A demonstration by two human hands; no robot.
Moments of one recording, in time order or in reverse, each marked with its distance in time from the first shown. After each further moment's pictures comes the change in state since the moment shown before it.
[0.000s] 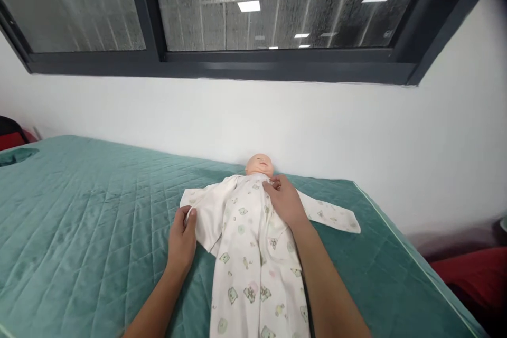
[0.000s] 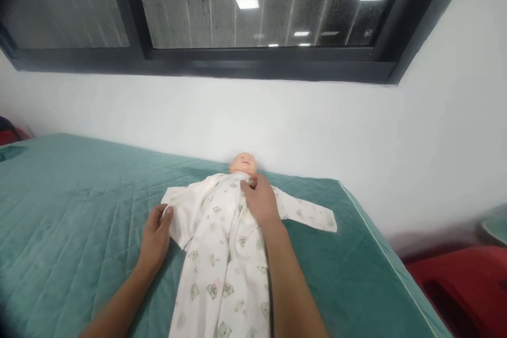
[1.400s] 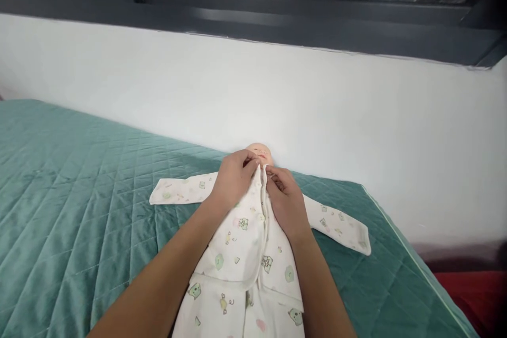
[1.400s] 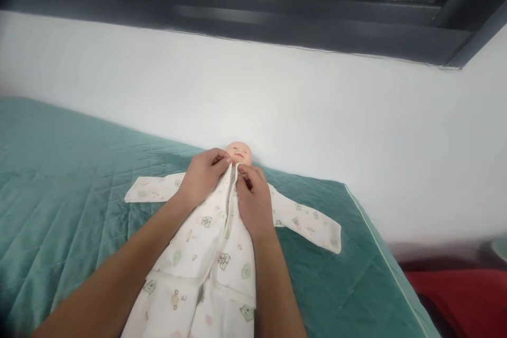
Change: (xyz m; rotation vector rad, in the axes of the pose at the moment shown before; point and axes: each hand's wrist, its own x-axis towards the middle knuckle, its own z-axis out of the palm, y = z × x) left_hand 0.066 0.122 0.127 -0.087 -0.382 0.349; right_hand 0.014 0.008 0.007 0.320 0.000 -0.125
